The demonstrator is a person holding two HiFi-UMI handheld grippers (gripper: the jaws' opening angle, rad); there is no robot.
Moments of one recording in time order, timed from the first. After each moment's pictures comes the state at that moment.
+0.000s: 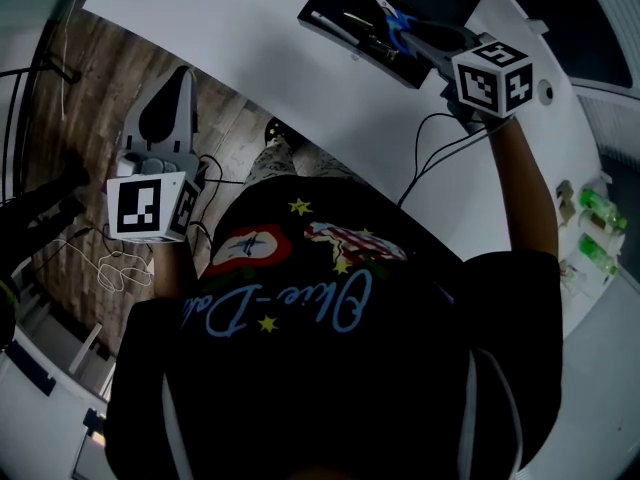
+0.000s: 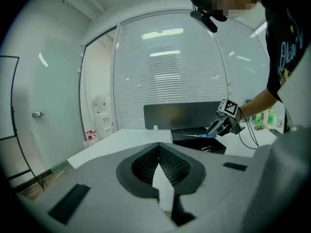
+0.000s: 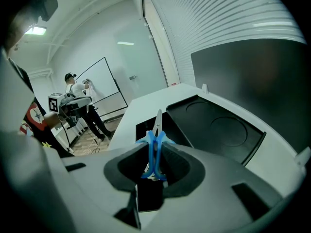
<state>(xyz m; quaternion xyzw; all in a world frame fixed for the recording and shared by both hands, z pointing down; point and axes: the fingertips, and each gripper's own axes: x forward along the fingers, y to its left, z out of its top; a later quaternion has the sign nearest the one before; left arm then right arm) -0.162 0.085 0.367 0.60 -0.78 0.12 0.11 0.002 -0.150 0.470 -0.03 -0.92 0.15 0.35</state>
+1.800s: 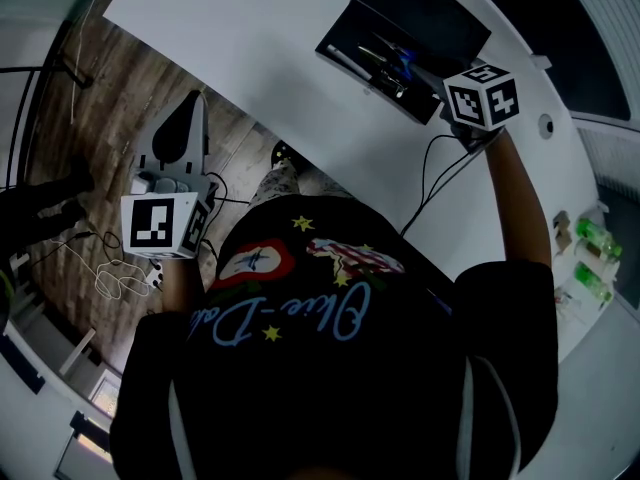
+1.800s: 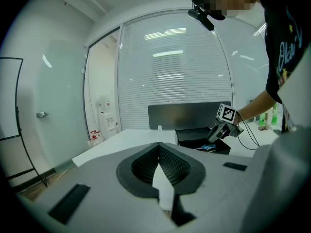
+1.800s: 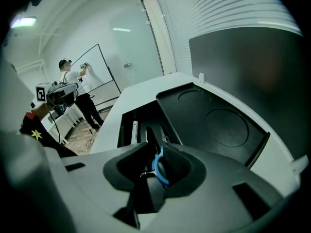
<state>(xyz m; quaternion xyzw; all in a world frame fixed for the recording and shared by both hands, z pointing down) -0.176 0.091 0.363 0.58 -0.80 0.12 0.11 -0.004 -0.171 0.510 -0.01 -0.90 0.12 0.42</state>
